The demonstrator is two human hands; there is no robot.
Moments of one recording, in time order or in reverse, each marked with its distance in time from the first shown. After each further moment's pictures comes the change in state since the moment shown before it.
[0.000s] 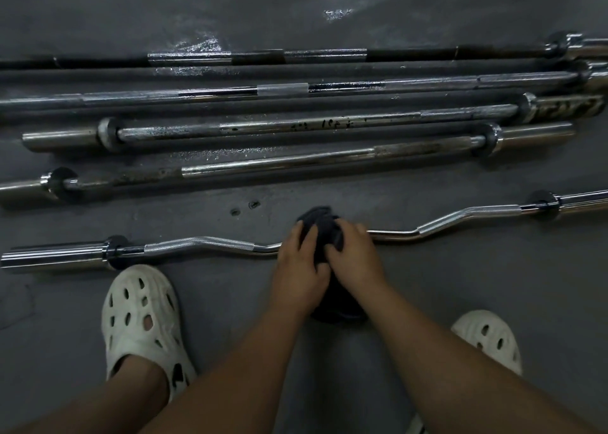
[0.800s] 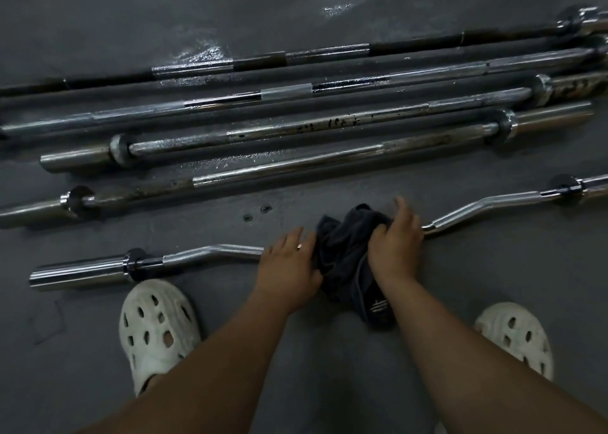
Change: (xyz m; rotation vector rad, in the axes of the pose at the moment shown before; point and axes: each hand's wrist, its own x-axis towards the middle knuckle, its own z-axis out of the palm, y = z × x) left_hand 0.016 -0.024 -0.044 0.562 -0.158 0.183; right_hand 0.007 0.008 -0.007 0.035 0.445 0.234
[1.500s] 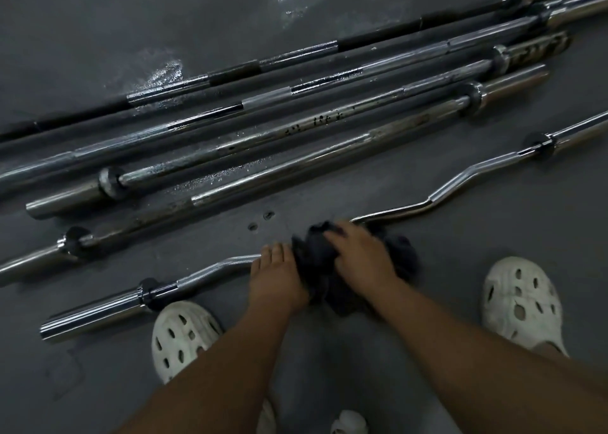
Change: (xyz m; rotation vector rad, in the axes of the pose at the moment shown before) left_hand -0.010 -0.048 0.004 0.154 -0.189 -0.061; right_hand -0.053 -0.010 0.030 -0.424 -0.423 -0.503
